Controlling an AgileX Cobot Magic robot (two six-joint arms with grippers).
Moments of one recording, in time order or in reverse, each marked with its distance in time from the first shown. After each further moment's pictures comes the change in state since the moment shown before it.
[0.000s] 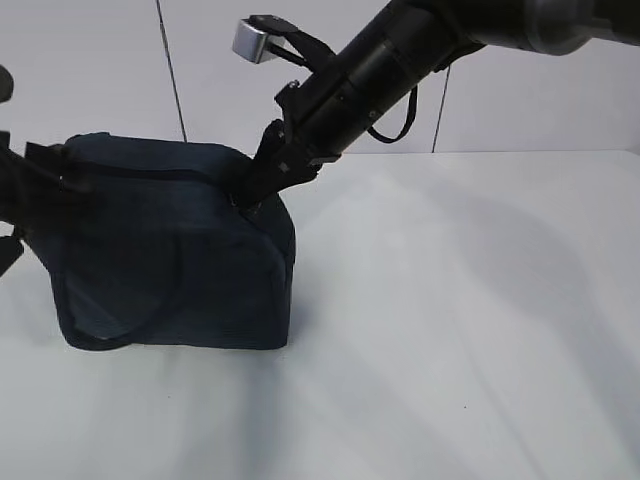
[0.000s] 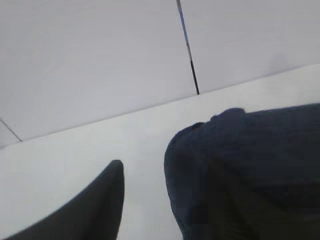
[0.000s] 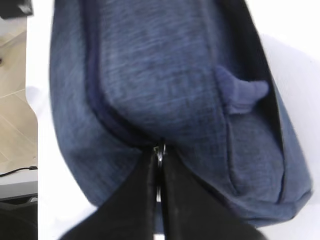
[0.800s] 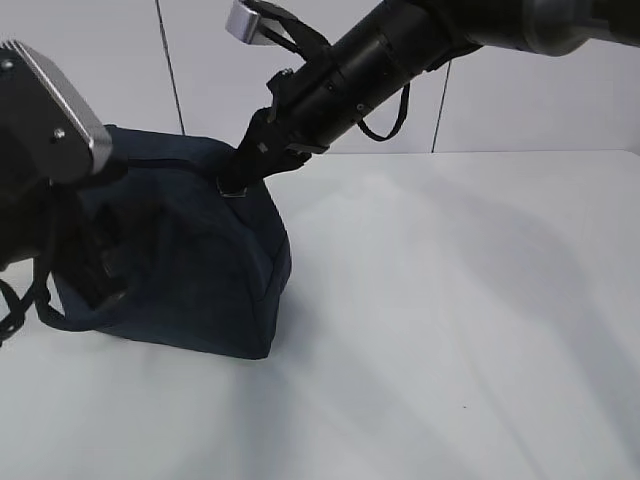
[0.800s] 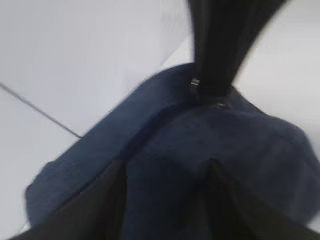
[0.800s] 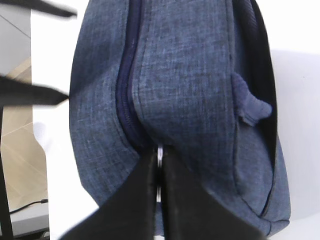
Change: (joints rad) left arm 0.000 -0.117 0.000 0.578 0.468 0.012; right arm 0.004 0.000 0.000 0.061 -0.057 0.076
